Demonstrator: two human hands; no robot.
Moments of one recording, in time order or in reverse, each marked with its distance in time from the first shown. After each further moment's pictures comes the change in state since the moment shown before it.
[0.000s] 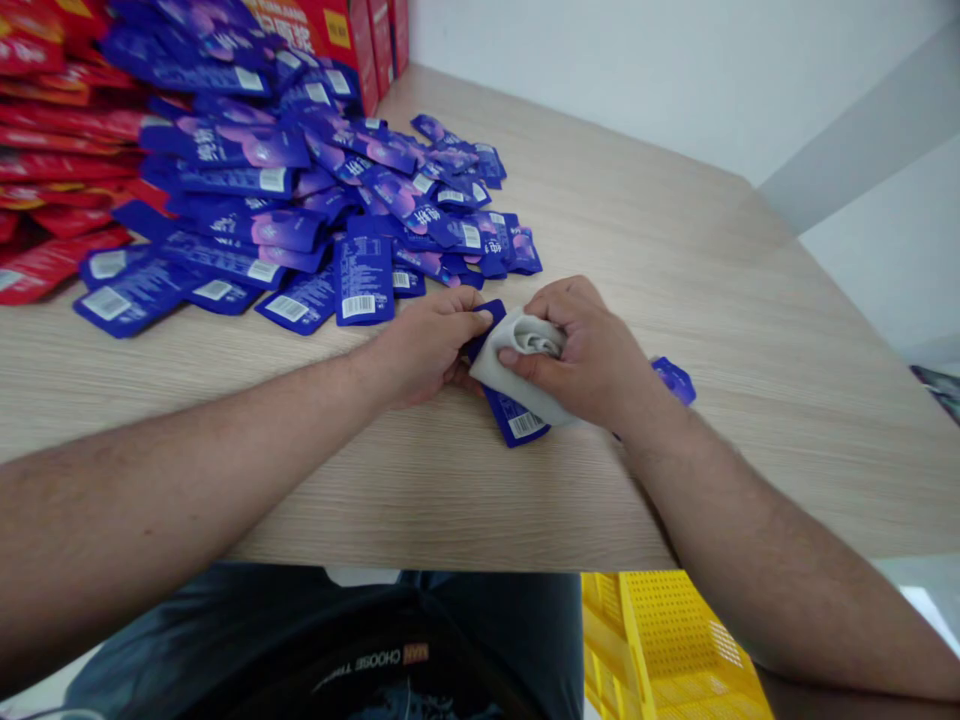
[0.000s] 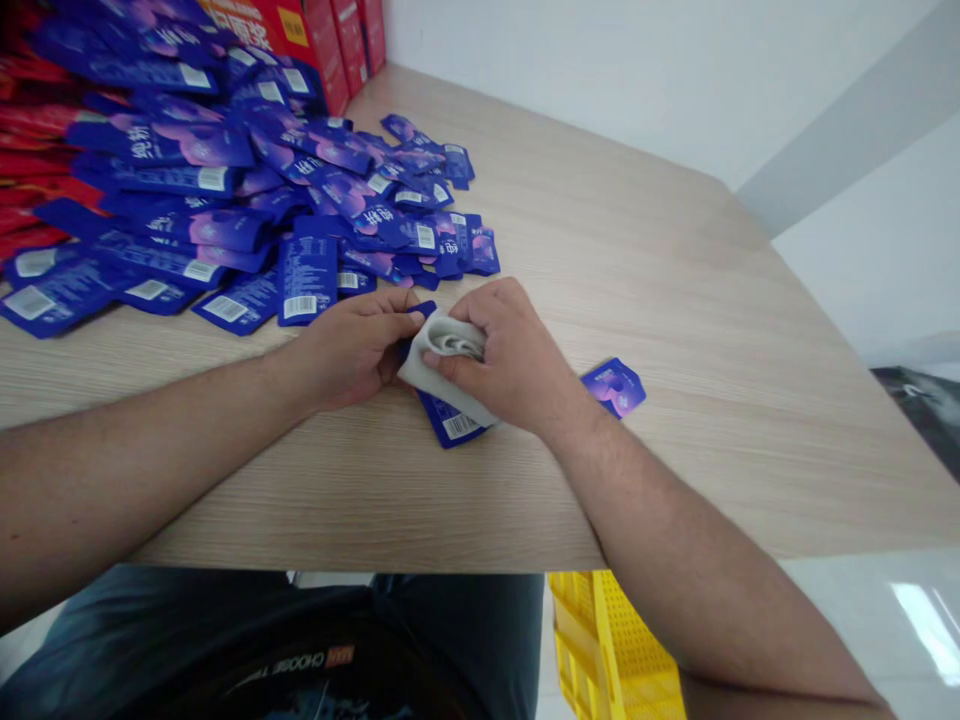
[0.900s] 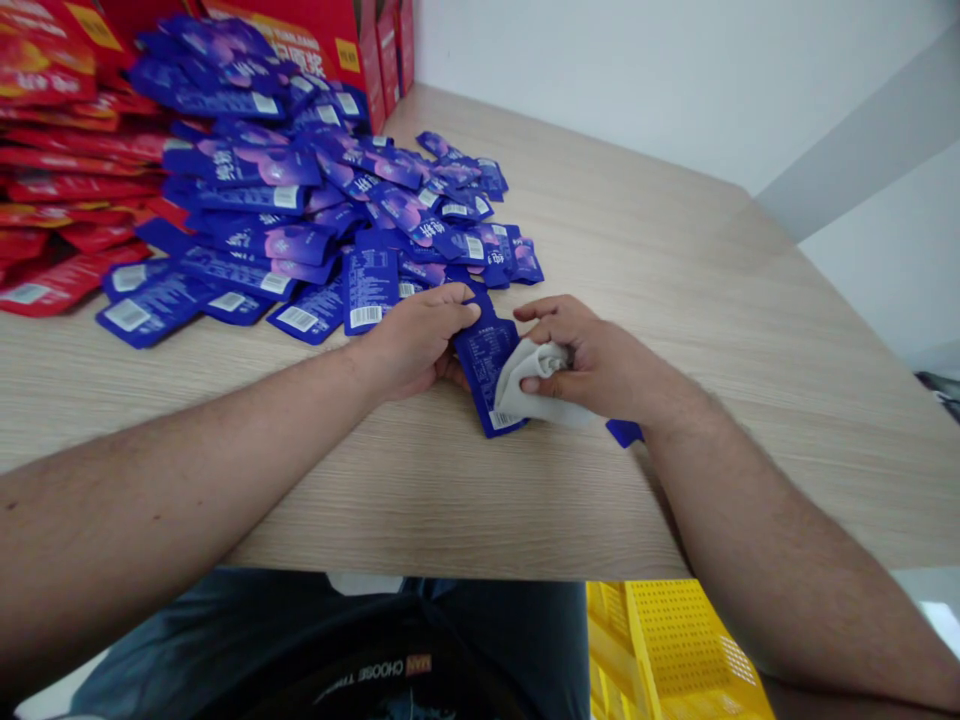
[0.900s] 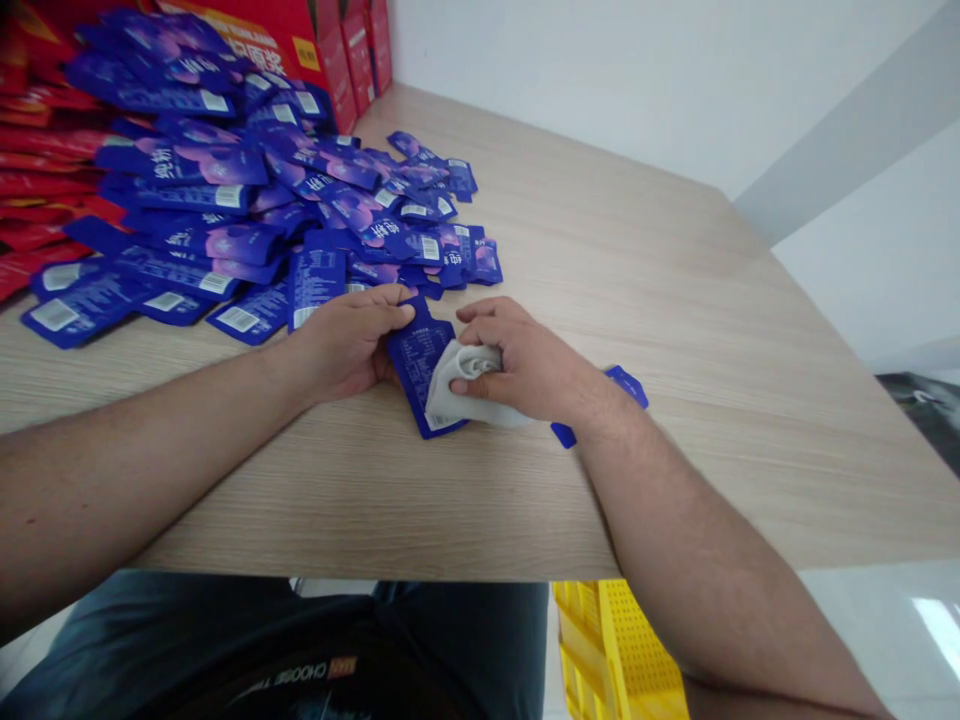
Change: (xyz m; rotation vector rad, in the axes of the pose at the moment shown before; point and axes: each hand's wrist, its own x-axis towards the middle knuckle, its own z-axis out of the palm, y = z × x) left_hand 0.009 0.004 -0.016 0.050 -0.026 0.026; right_hand 0.008 0.033 -0.019 0.119 -0.268 -0.014
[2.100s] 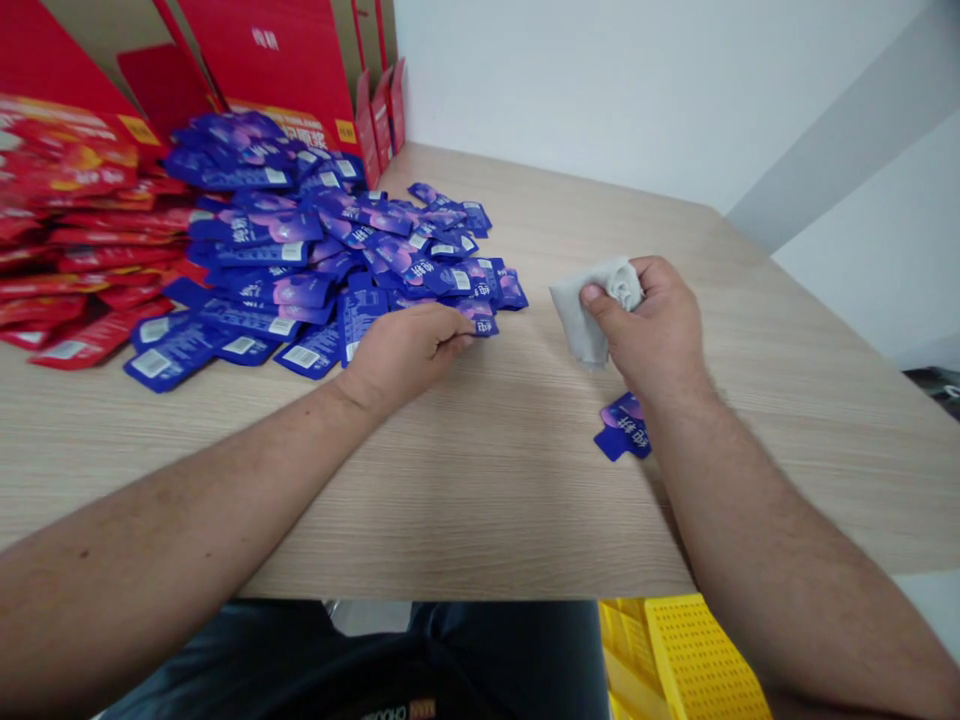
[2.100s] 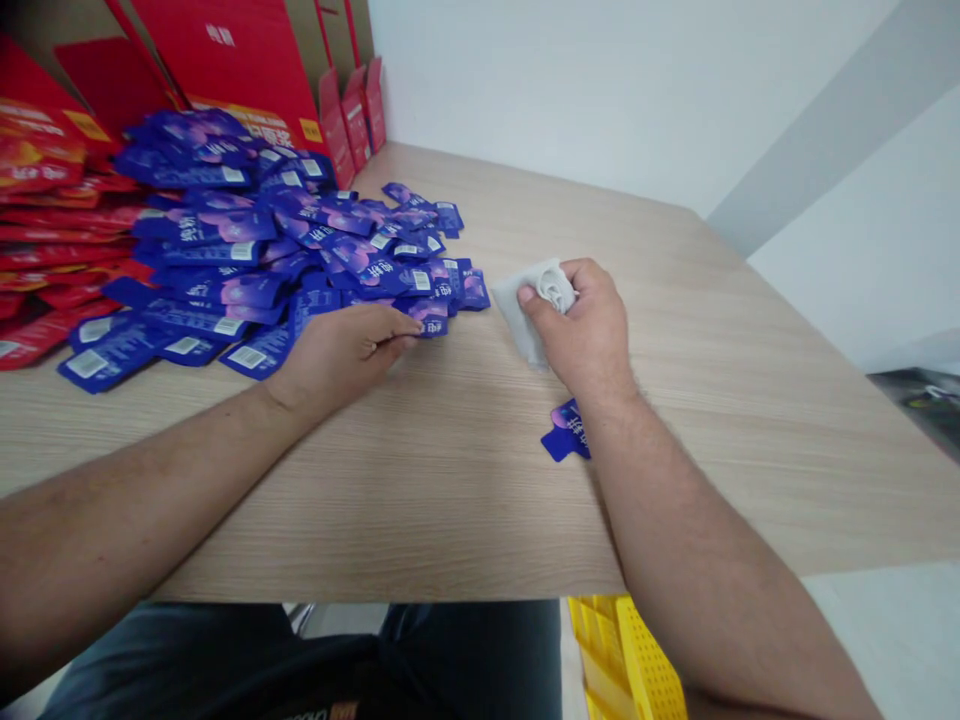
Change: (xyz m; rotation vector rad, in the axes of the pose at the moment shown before) left_hand 0.005 0.016 -0.030 1.341 0.113 0.690; right_hand 0.000 0.019 -0.030 -0.234 0.850 0.350
